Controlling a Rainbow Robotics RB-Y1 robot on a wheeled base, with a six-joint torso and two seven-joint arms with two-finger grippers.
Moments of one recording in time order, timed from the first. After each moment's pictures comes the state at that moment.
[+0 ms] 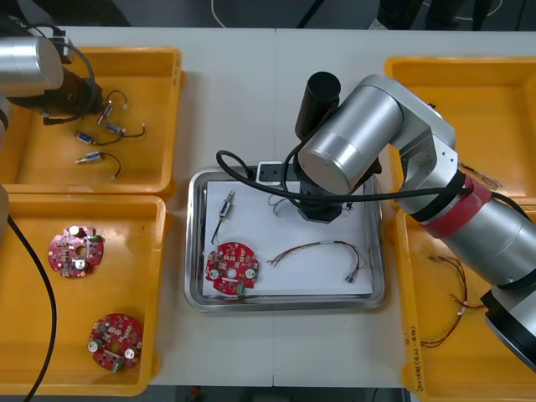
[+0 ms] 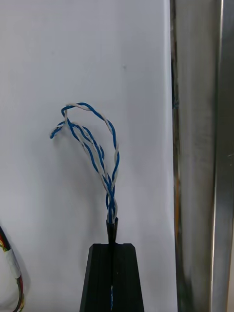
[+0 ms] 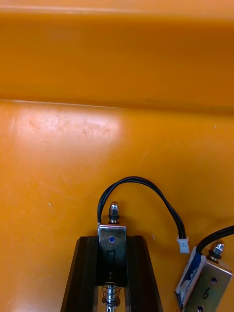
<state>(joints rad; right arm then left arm) -0.82 -0.41 0.64 -1.63 -0.53 1.63 2.14 -1.06 0.57 0.00 -0.56 0.42 0.88 -1.57</state>
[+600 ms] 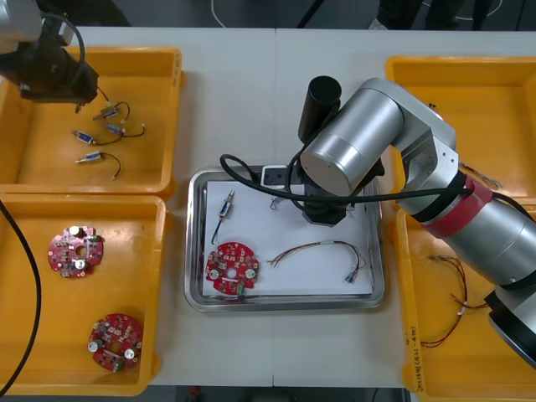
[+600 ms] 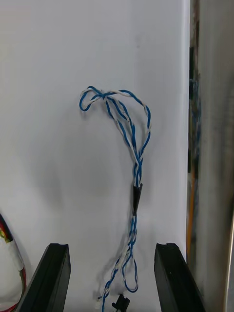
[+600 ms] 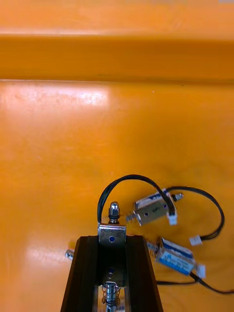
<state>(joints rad) -0.82 -0.42 0.65 -1.62 -0.54 1.64 2.14 -1.04 0.61 0.04 -0.86 0.44 1.32 -1.57</state>
